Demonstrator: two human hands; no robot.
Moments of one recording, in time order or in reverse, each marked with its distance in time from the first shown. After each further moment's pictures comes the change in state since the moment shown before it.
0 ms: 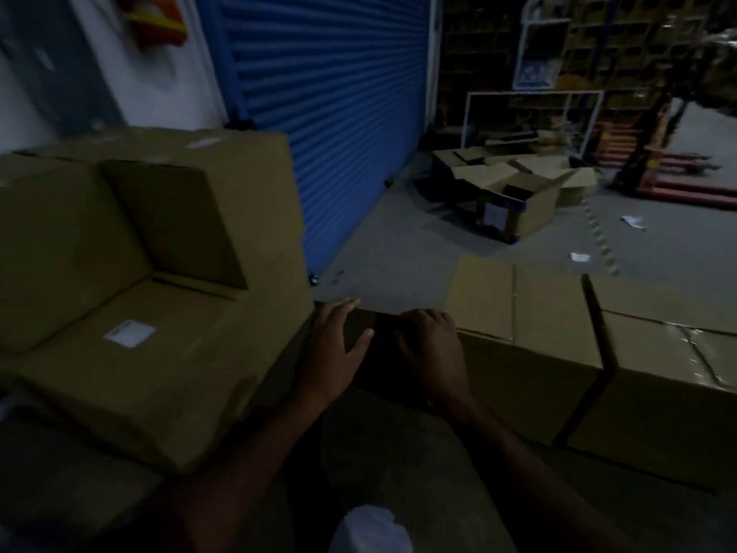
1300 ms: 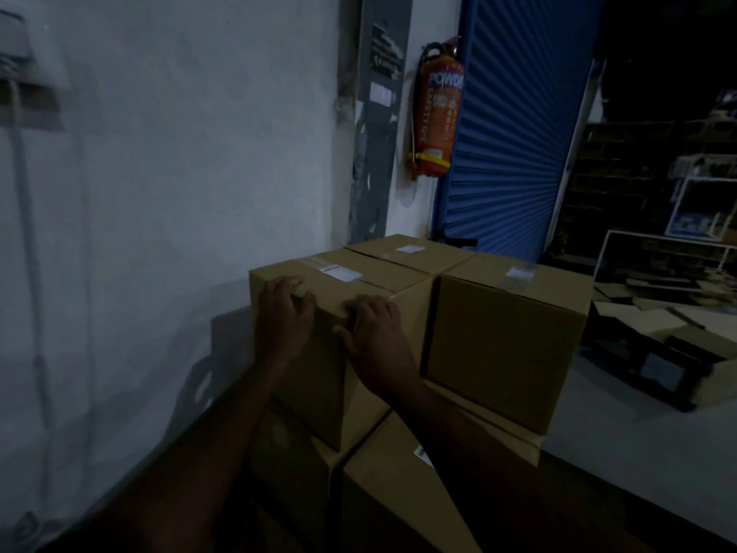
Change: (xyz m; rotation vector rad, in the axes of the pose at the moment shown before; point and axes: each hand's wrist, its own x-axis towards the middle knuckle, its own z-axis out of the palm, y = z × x) left_hand 0.099 -0.345 -0.517 0.150 0.623 -0.252; right_hand 0.134 -0.563 0.270 0.178 -0.041 -0.537
